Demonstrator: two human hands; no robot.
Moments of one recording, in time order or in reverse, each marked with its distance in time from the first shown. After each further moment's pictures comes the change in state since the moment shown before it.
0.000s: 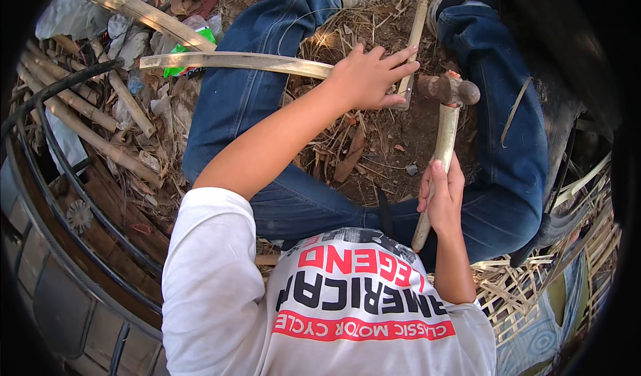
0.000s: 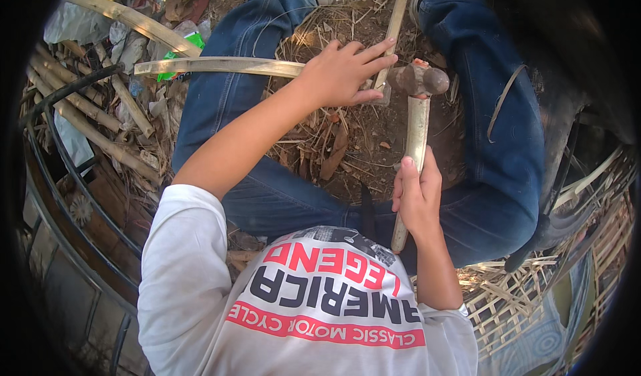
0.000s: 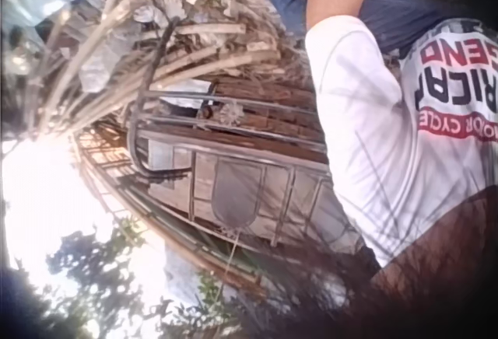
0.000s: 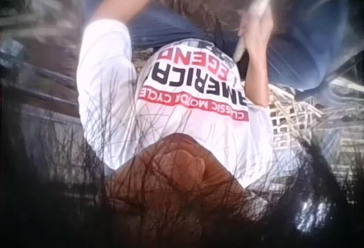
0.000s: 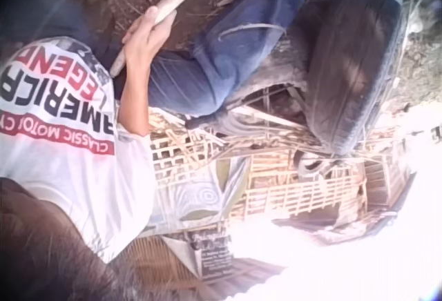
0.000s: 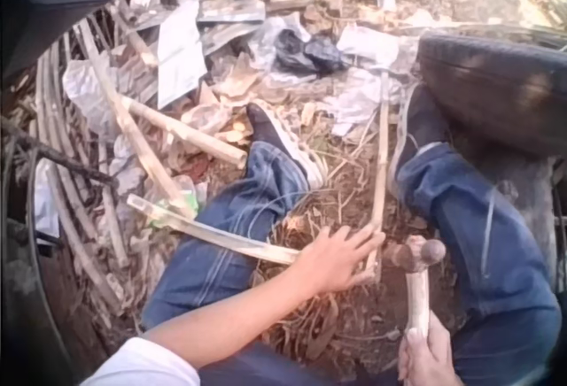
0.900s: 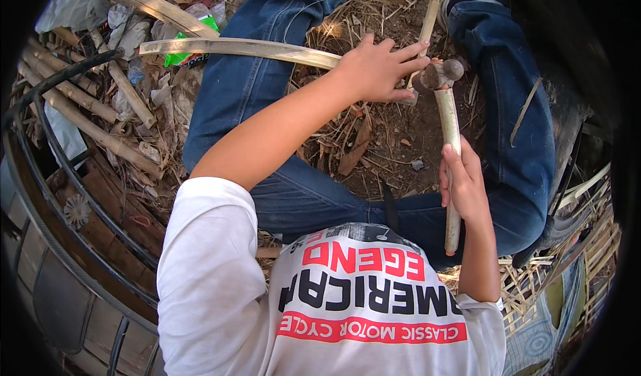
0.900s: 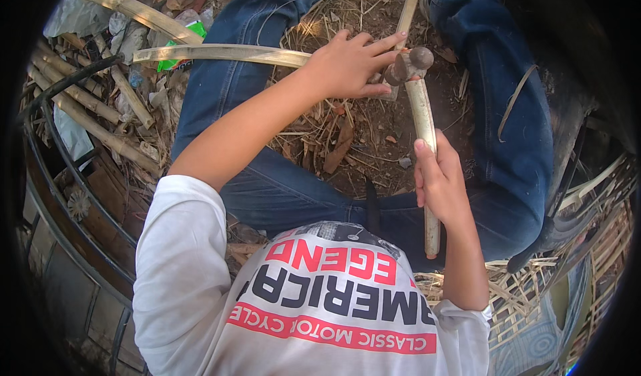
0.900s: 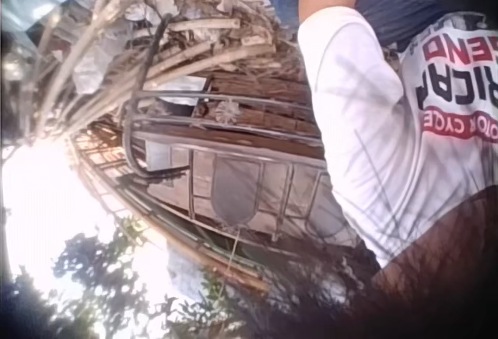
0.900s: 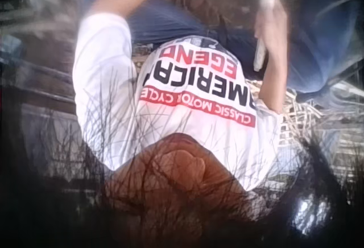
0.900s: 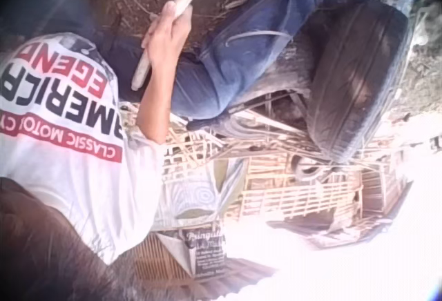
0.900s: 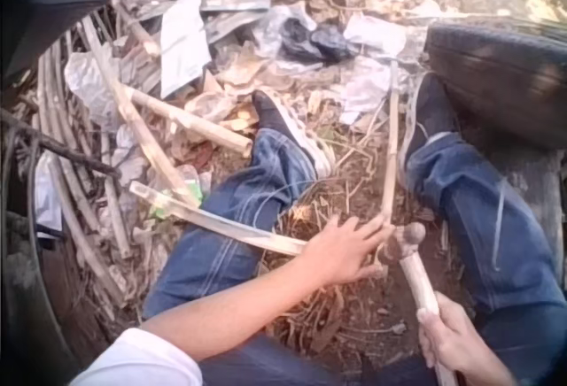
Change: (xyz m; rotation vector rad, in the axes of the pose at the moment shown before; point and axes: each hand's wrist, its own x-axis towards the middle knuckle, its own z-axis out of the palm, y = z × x) left_hand 0.003 -0.002 -0.002 0.021 -0.025 0.025; right_hand 0.019 -0.030 -0.020 -0.199 -0.144 0.084
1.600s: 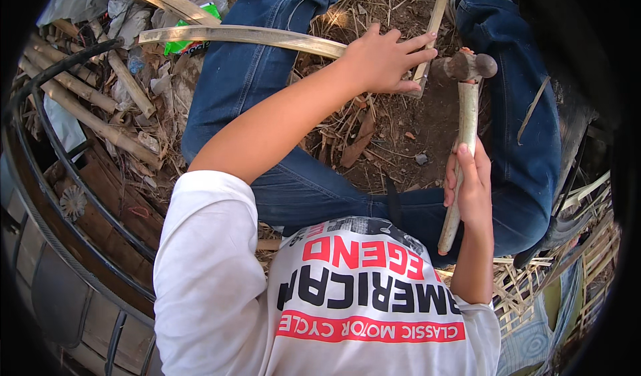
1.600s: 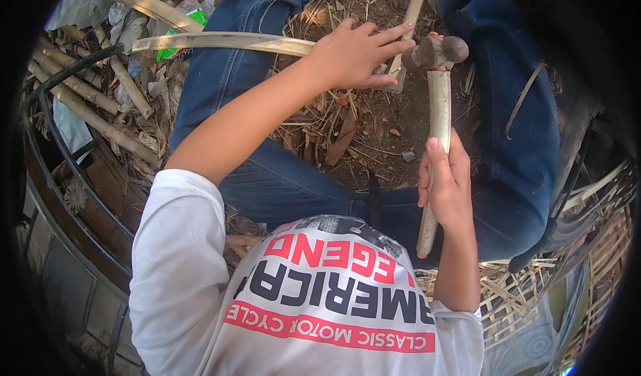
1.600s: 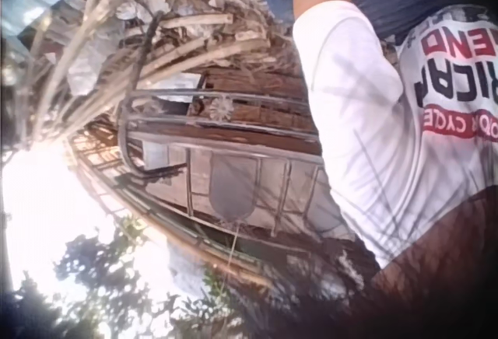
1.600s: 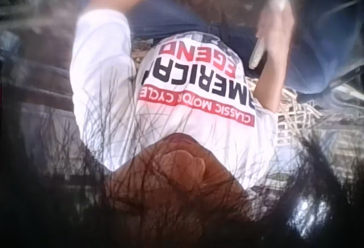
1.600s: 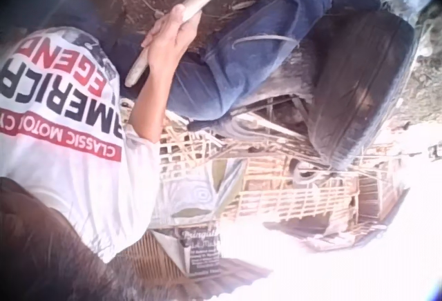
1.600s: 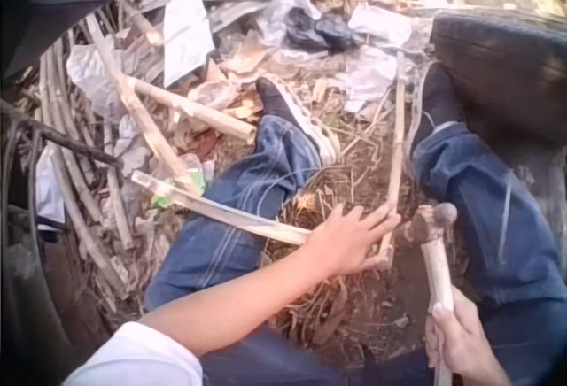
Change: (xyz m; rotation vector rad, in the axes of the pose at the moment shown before) left_hand -0.001 0.002 0.008 0.078 0.058 -0.008; right_hand -0.010 0.006 0.002 0.185 0.071 -0.036
